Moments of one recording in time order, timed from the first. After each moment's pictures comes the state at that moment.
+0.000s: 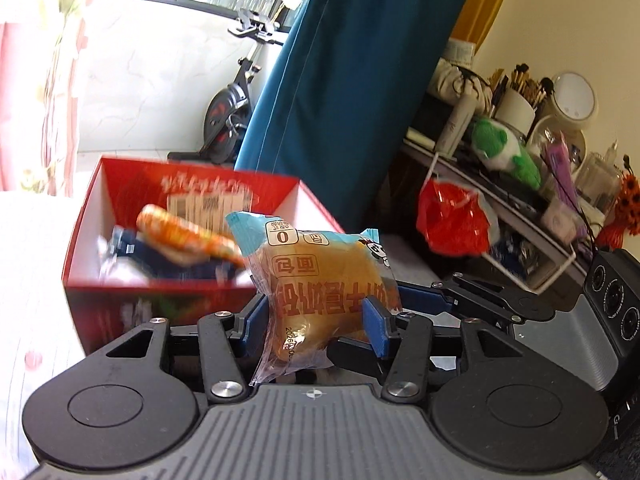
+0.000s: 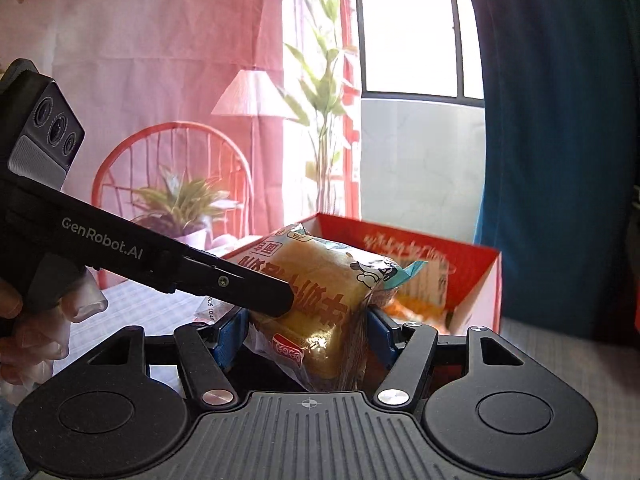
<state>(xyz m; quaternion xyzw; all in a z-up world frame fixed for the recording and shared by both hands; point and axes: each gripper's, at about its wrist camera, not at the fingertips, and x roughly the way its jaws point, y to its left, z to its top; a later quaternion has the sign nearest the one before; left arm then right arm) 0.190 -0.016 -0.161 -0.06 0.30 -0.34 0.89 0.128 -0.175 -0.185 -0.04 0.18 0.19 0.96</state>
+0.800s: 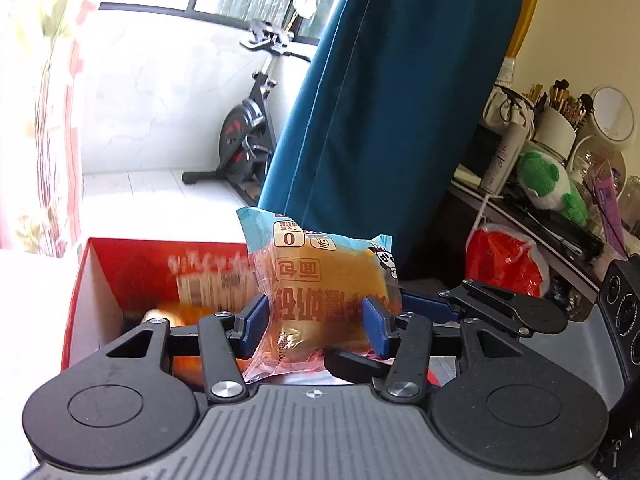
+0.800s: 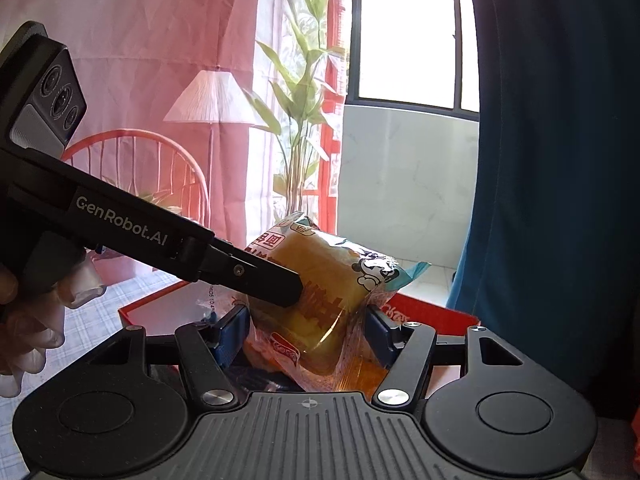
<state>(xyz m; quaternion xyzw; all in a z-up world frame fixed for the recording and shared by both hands) 0.297 -0.052 -0.133 -0.05 0.29 -0.31 0.90 0.241 -0.202 -0.169 -0.07 0.17 0.18 0.97</state>
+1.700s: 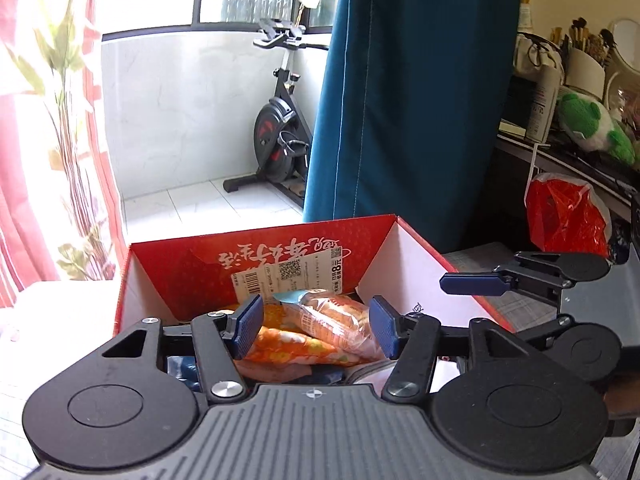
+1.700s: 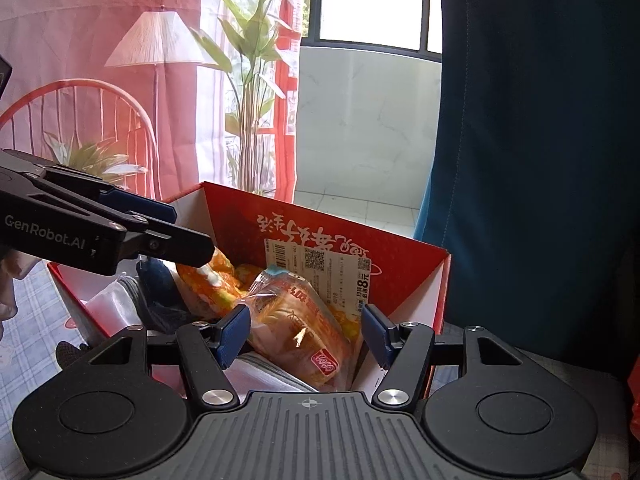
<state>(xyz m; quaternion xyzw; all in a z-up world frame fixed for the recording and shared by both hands) 0.300 -0.051 -0.158 0.06 0.28 -0.26 0.92 0.273 -0.209 -0.201 -0.07 0.26 0.12 0.96</state>
